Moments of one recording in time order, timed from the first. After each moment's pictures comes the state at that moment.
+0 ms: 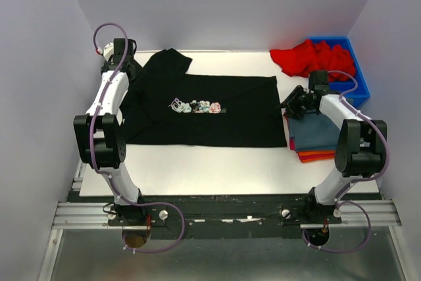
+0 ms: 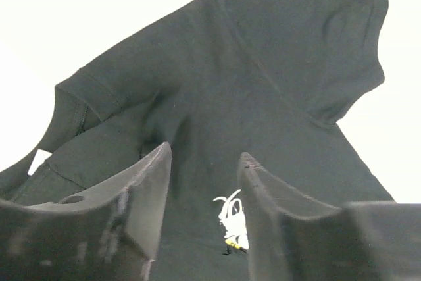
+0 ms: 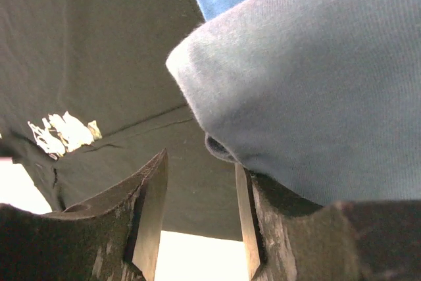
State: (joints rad) left arm 0.04 1.80 1.59 -0.59 -0.23 -0.74; right arm -0.04 1.70 1.12 -0.44 -0.30 0.71
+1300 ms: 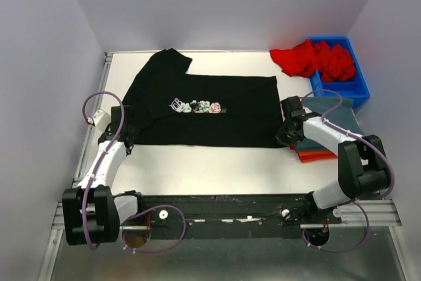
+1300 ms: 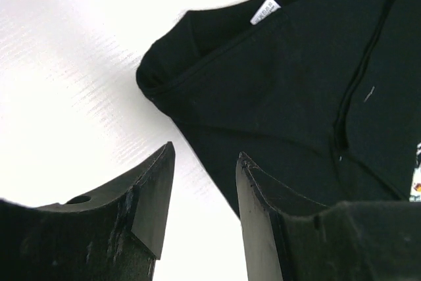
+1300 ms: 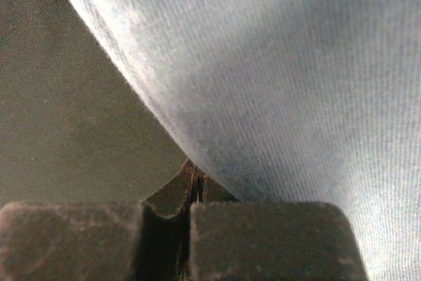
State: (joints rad) left arm 0.06 1.12 0.63 -0.42 -0.39 -0.90; right arm 0.25 1.50 0.80 -0.50 0.17 0.76
